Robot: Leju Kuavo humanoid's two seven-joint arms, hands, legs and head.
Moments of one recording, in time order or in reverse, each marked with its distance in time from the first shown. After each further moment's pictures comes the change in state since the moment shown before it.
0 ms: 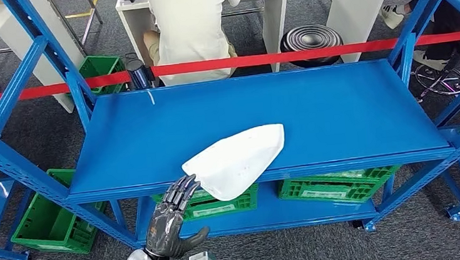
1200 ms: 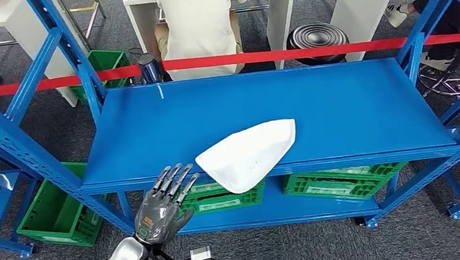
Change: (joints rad) left arm 0.001 -0.090 0.282 0.001 -0.511 0.002 -0.035; right arm -0.016 0.017 0.016 0.034 0.000 0.032 0.003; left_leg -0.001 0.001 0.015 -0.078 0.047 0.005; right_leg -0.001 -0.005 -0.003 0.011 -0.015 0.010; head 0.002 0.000
